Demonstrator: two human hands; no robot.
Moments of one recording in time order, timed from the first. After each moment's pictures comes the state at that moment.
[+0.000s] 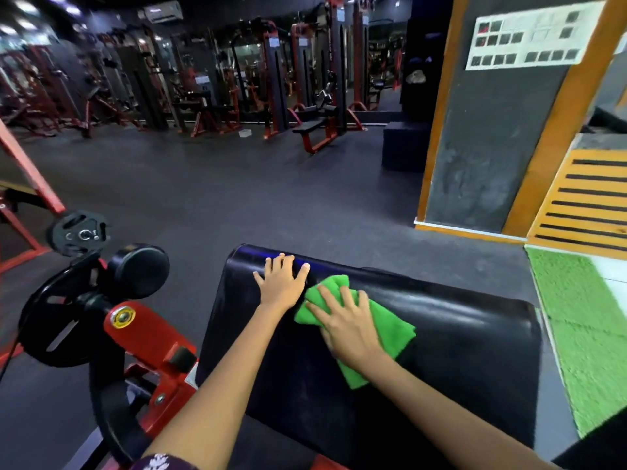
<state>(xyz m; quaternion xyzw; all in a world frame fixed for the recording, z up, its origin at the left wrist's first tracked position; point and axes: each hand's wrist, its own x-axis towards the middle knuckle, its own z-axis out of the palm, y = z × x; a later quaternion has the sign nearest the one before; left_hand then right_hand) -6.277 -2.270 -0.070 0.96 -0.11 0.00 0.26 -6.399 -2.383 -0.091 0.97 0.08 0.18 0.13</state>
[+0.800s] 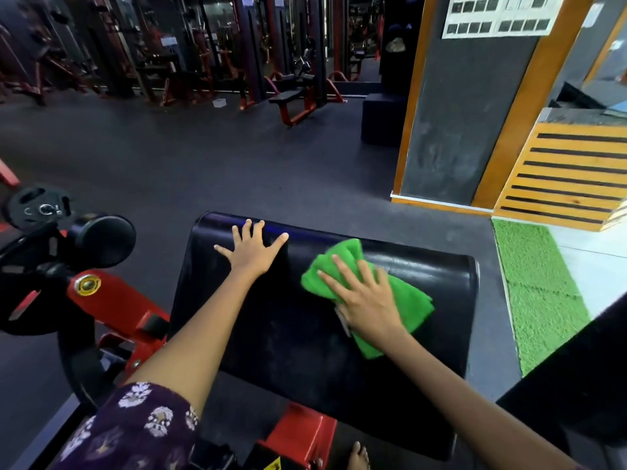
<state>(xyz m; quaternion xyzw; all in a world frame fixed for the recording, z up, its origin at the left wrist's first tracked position) -6.298 -2.287 -0.069 0.97 -0.08 0.00 0.21 -6.469 -2.457 -0.105 0.96 0.02 0.24 0.11</state>
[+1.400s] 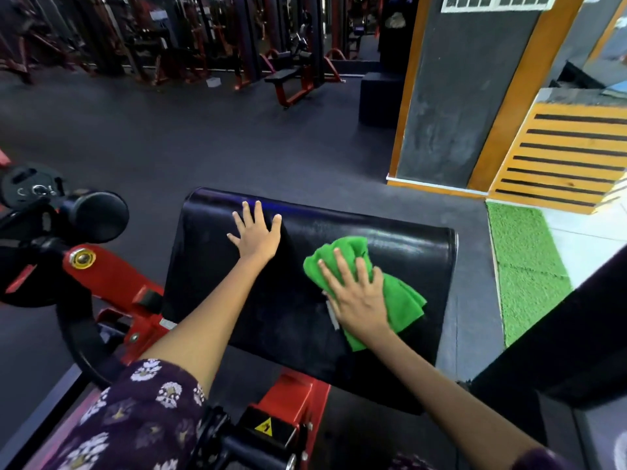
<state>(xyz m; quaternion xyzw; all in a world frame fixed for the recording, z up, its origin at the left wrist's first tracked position) -6.333 -2.311 -0.086 0.96 -0.06 0.01 0.28 -6.504 -2.449 -0.140 0.96 -0.03 0.23 0.14</state>
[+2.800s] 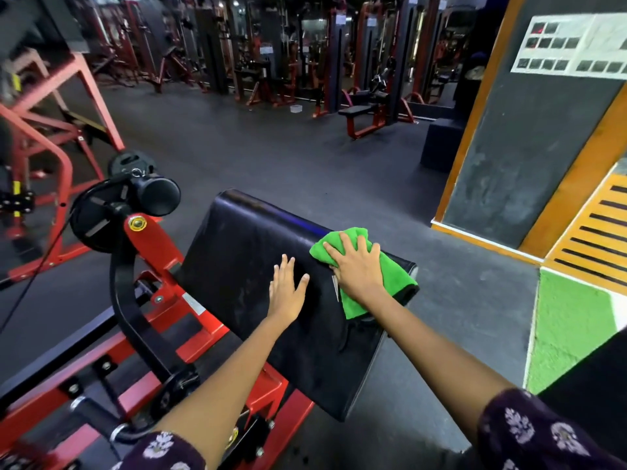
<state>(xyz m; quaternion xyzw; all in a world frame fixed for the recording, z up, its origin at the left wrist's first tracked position) -6.492 -2.387 -0.123 0.90 -0.03 0.03 0.43 -6.501 -2.542 -0.052 0.99 0.08 0.11 0.09</state>
